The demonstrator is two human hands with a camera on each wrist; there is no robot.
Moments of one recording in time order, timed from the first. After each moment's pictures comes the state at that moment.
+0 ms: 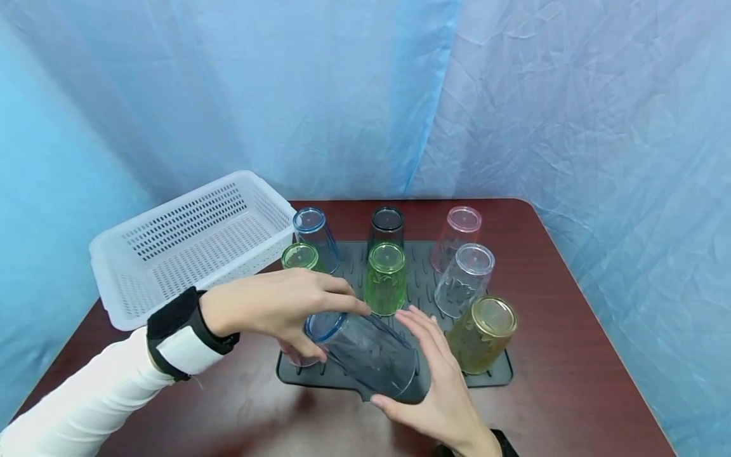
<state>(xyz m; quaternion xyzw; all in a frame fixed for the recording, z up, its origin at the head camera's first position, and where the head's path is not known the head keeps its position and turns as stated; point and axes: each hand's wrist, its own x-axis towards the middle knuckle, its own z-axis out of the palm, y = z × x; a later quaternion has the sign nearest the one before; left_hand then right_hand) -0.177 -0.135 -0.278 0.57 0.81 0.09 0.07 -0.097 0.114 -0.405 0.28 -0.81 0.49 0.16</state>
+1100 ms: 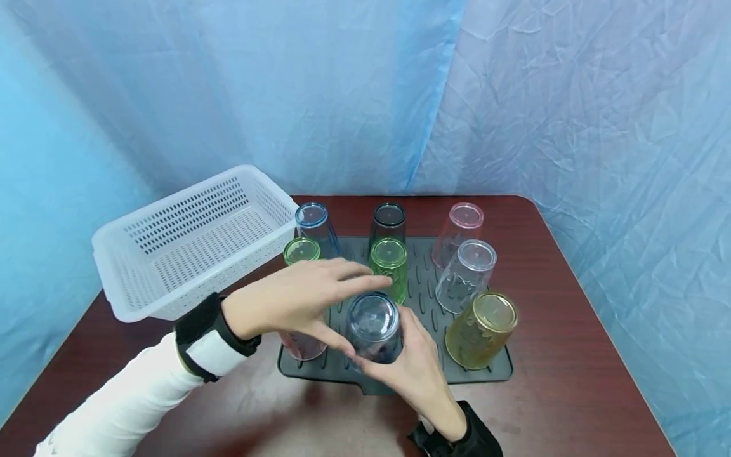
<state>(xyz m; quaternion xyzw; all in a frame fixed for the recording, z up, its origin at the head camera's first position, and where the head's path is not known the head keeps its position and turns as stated) -0.178 -0.126 -0.299 0.54 0.83 0.11 -0.04 -0.115 0.082 -0.416 0.16 -0.85 0.49 0.10</state>
